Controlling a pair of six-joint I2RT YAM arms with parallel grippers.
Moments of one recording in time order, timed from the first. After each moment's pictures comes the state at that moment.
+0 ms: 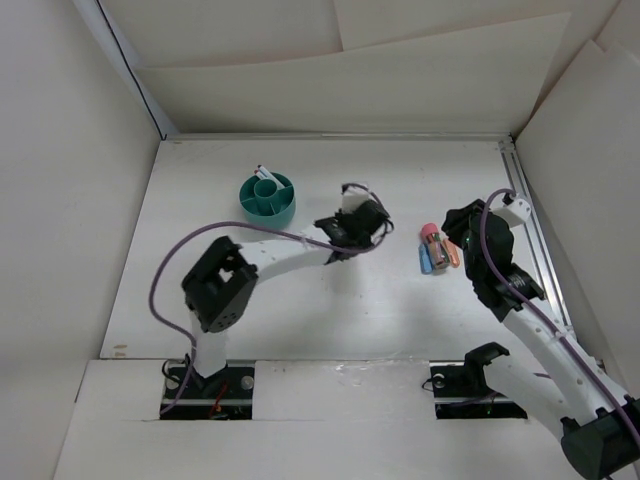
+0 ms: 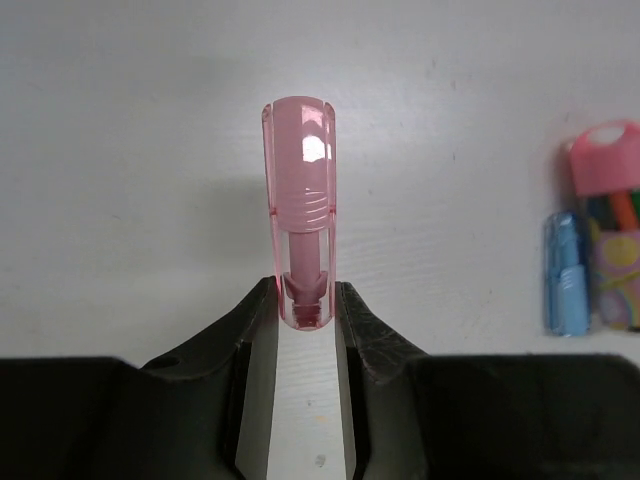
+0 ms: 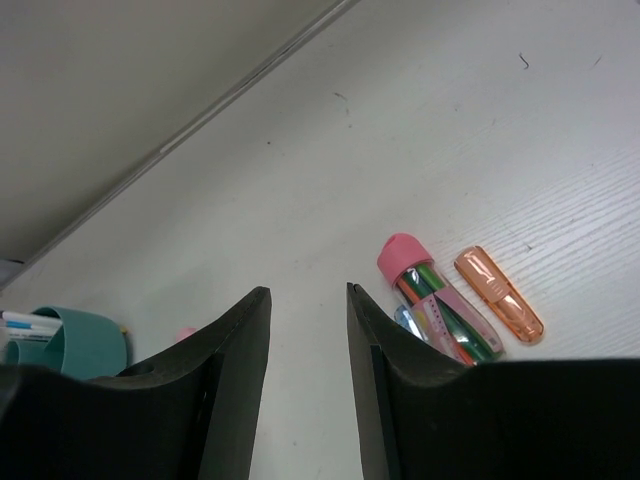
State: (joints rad) left arm -0.97 1.91 1.41 -0.37 -0.50 -0.76; right arm 0.37 0.81 0.69 -0.18 0.54 0.71
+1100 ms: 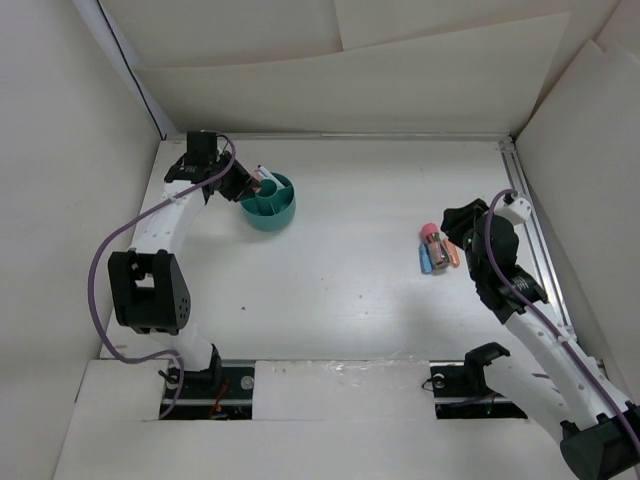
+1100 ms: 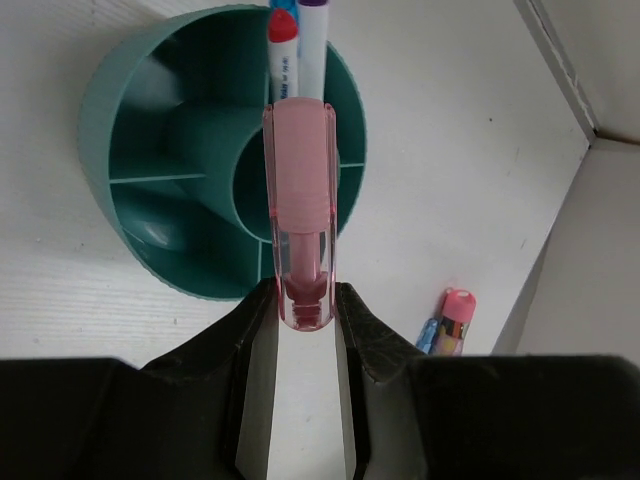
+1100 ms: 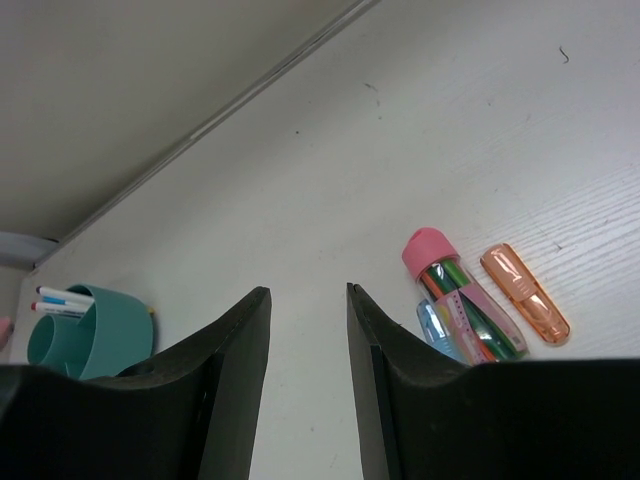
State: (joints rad) left arm -0.08 1.61 1.39 -0.56 0.25 -0.82; right arm 0.35 0.78 0.69 -0.17 0.46 0.71
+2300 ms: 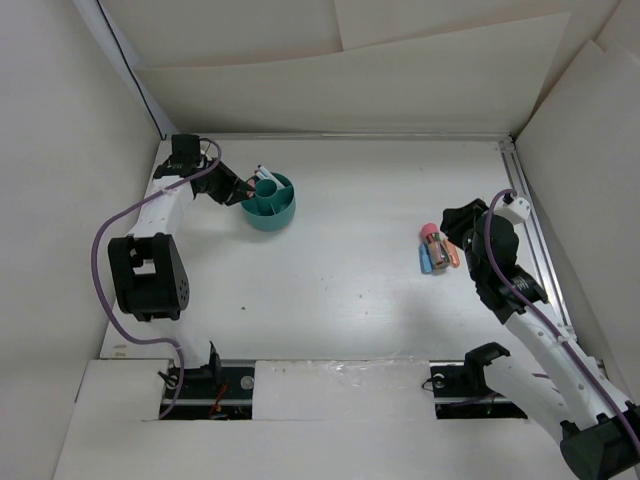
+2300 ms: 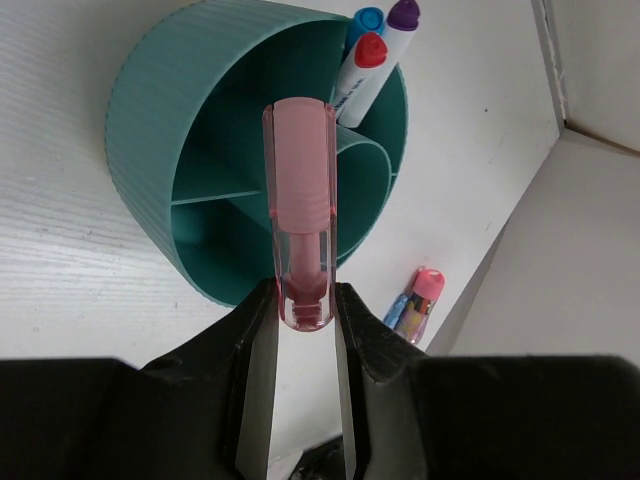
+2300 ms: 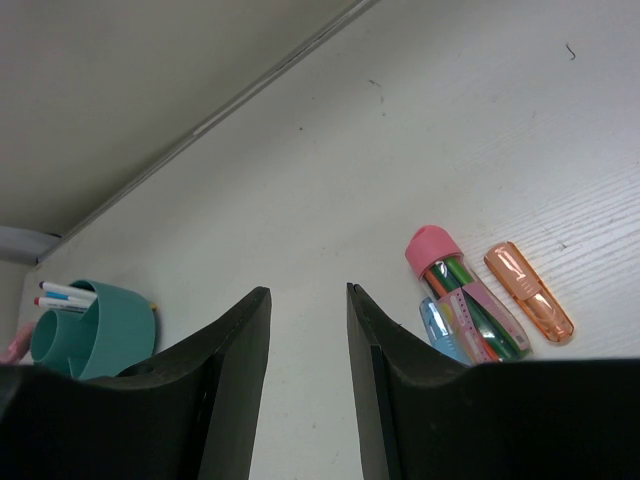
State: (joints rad) left arm 0.05 1.73 1.42 -0.59 0.46 -0.85; right arm 0.35 0.78 0.69 -0.17 0.45 0.71
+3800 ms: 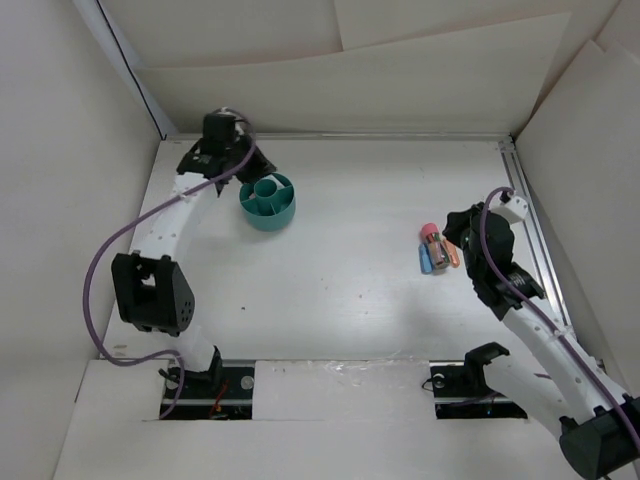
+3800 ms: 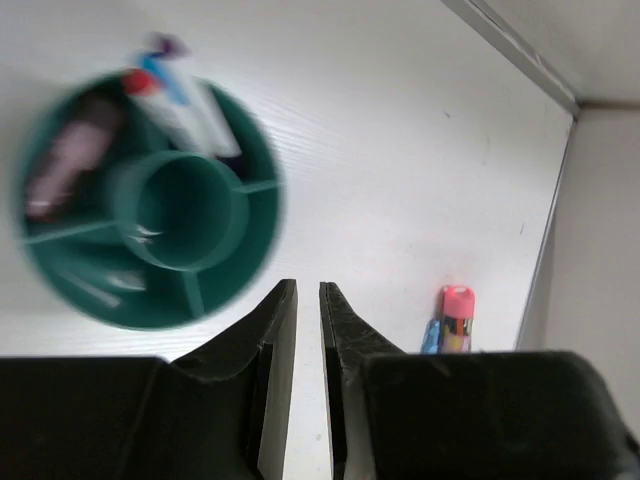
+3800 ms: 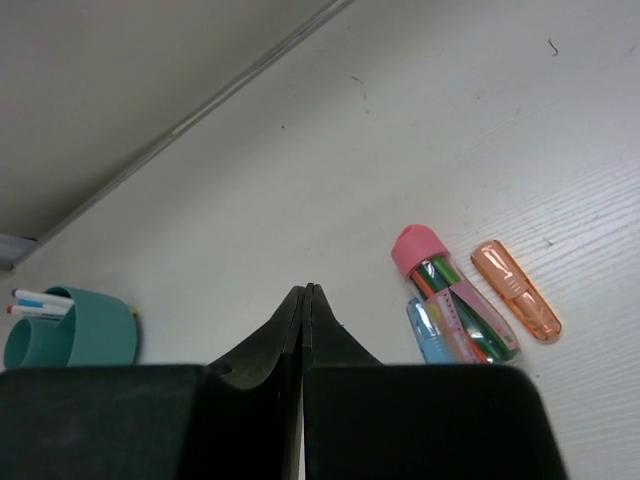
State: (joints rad) left arm -0.11 1.68 1.53 -0.56 0.26 -0.75; right arm 0.35 0.80 0.69 -0.17 0.46 0.71
